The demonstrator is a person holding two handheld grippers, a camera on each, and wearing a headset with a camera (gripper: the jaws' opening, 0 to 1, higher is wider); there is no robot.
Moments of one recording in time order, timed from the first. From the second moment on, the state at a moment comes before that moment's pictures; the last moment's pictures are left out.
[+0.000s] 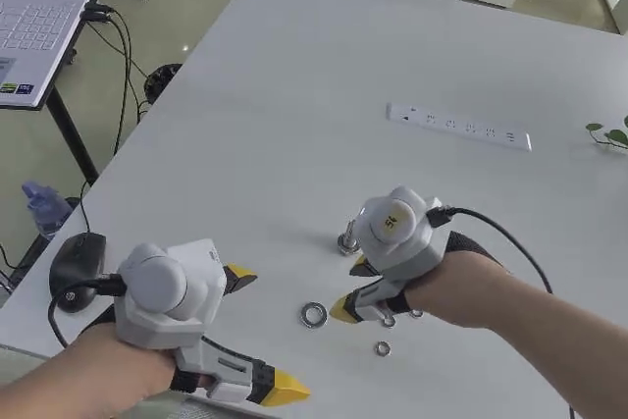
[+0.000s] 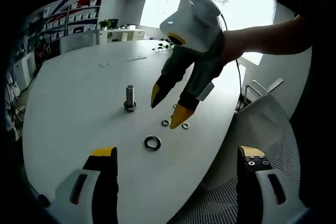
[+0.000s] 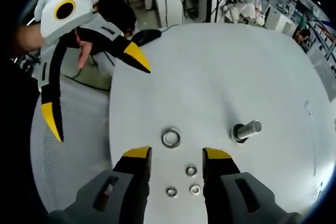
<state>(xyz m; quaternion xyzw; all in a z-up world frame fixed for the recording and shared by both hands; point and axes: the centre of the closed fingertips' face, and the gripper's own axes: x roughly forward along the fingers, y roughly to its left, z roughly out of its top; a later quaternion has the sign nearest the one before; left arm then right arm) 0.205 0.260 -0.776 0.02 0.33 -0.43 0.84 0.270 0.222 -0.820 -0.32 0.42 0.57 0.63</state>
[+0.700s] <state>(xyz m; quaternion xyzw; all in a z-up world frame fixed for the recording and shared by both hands) 0.200 0.258 -0.778 0.02 0.33 -0.44 0.84 0.264 0.231 -0.868 -0.35 0.44 0.57 0.61</state>
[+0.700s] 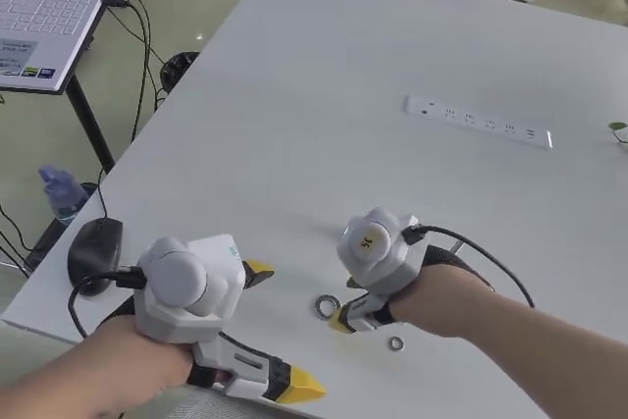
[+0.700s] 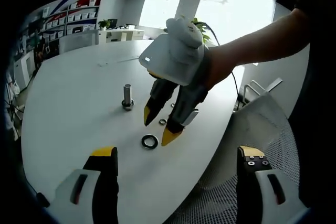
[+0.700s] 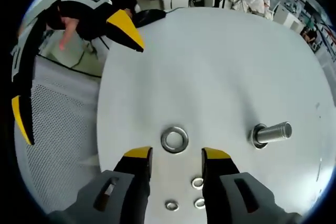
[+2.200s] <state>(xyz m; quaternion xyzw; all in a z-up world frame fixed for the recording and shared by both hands) 0.200 0.263 -0.778 0.01 0.32 -0.44 0.84 0.263 0.242 -0.878 -0.44 0.44 0.55 0.56</state>
